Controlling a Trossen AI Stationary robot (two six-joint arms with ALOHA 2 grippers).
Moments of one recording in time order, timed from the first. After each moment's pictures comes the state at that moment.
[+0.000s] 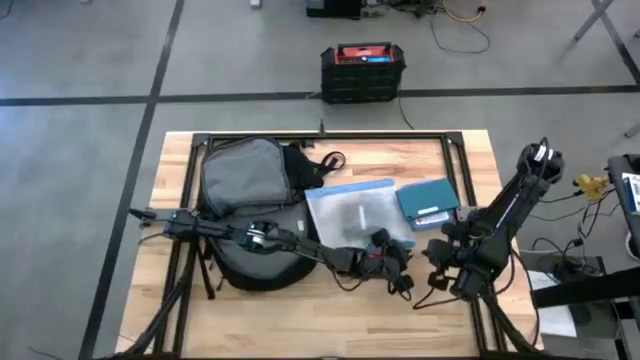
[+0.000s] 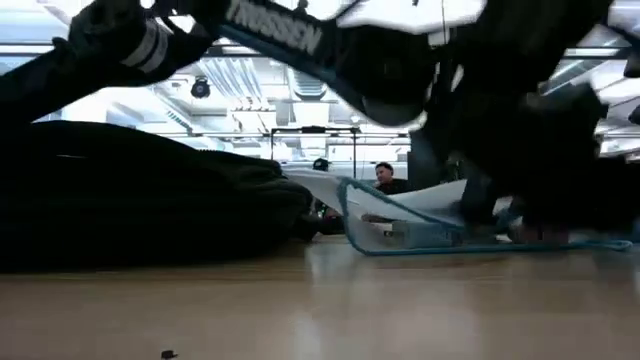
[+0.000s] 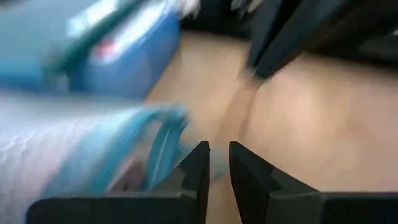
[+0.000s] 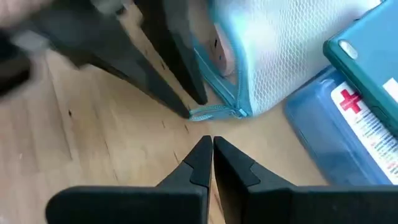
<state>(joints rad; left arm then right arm) -0.22 2.80 2.34 -0.04 -0.56 -0.32 1.02 1.15 0.55 -0.90 0.61 1.33</state>
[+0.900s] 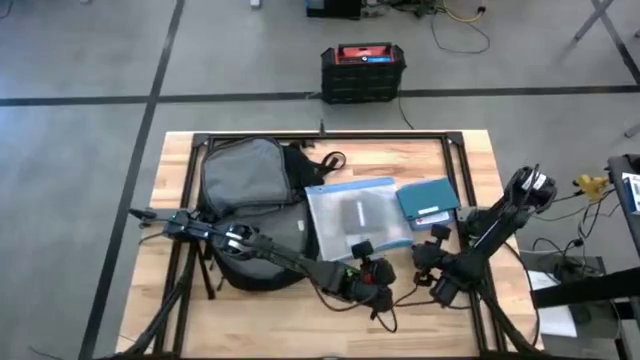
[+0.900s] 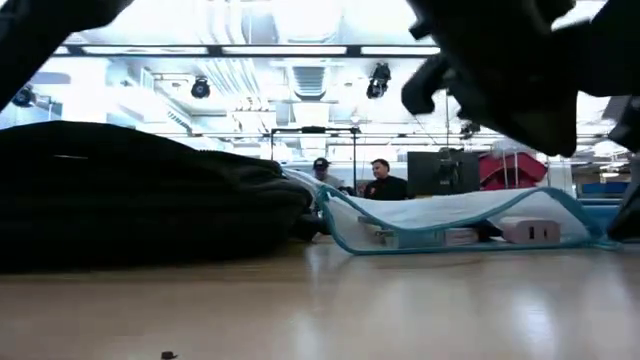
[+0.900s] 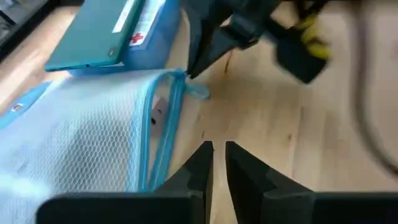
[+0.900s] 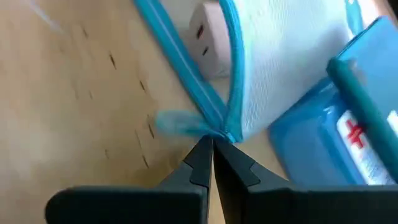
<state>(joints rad) -0.38 2.56 2.32 -0.61 -0.69 -0.38 0.91 1.51 0.54 -0.75 0.72 1.23</state>
